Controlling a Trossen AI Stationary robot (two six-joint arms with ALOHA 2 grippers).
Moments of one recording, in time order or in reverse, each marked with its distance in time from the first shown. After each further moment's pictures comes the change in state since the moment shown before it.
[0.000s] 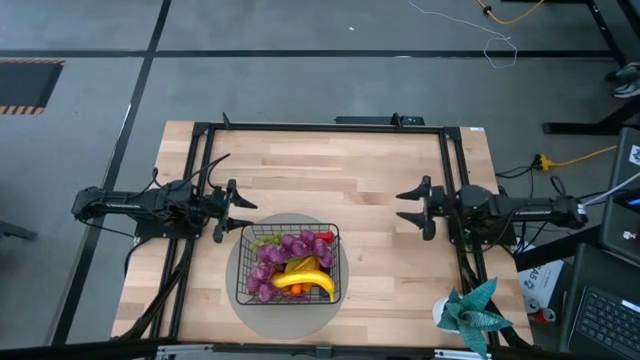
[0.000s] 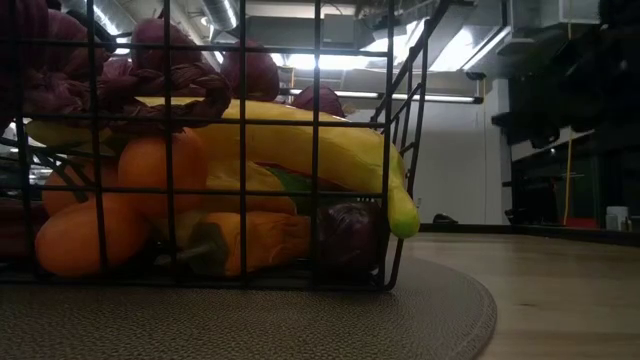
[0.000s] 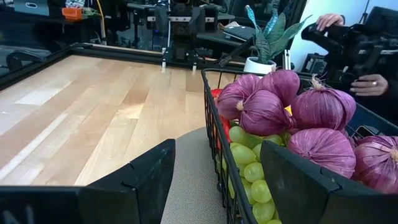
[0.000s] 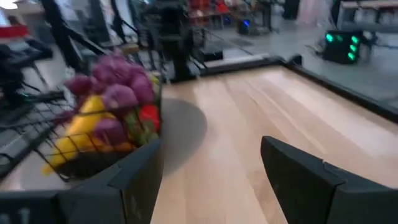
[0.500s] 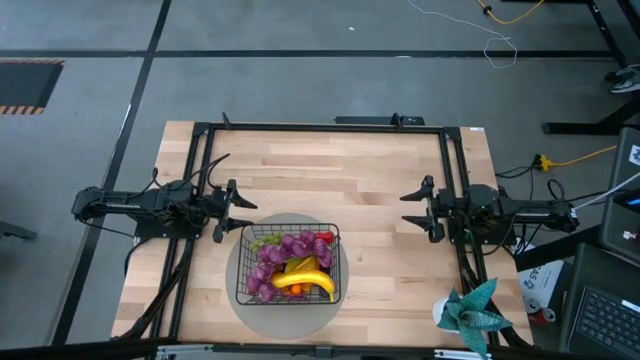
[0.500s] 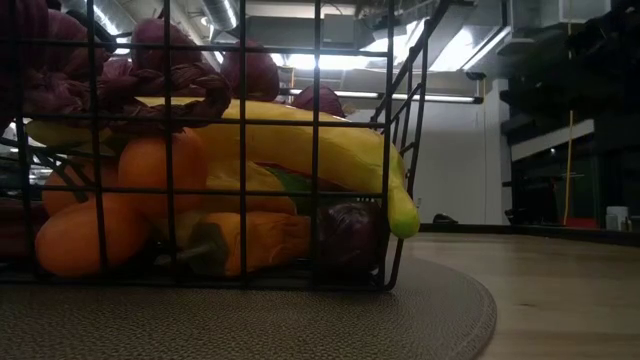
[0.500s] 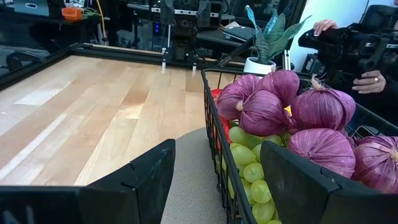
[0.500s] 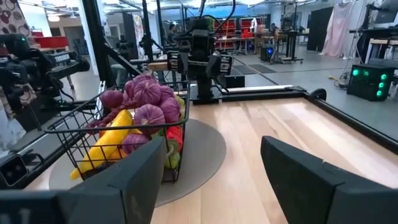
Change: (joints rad) left arm 0.000 0.000 0.000 0.004 0.000 0.000; right arm 0.000 -0.140 0.001 -0.016 -0.105 -0.080
